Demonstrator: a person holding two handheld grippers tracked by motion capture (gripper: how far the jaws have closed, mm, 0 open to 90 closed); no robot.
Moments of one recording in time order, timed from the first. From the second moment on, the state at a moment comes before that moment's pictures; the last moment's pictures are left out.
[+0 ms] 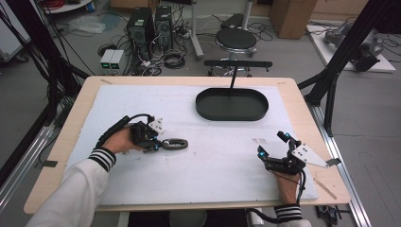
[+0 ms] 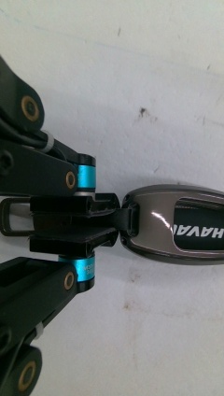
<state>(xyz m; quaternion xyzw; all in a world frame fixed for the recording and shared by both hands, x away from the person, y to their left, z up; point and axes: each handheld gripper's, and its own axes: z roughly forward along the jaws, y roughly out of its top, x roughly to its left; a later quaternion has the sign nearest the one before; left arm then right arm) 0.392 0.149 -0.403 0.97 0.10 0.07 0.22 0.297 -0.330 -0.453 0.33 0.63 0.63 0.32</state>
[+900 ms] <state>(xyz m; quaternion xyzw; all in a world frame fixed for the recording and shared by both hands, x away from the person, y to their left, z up) 0.382 0.136 -0.359 0.92 0.09 0.07 0.38 0.320 -0.314 -0.411 0.30 0.70 0.61 0.24</state>
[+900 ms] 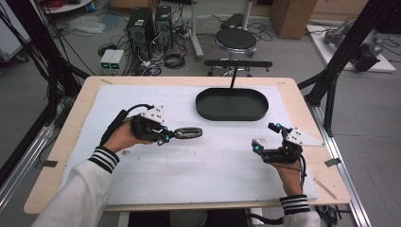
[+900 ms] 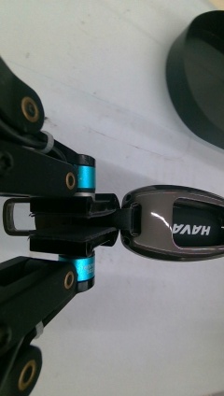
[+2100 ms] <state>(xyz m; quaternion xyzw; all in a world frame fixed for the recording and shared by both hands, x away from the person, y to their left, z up) 0.372 0.104 -0.335 0.90 0.06 0.06 0.43 0.370 -0.206 -0.315 0.09 0.86 0.50 0.11</state>
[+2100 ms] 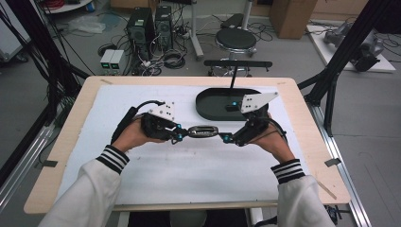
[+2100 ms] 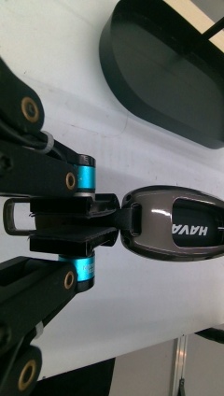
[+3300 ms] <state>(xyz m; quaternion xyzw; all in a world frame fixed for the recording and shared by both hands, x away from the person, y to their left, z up) 0.375 0.097 -0.335 0.91 0.05 0.06 0.41 0.384 -0.146 -0.335 0.03 0.92 0.38 0.05</state>
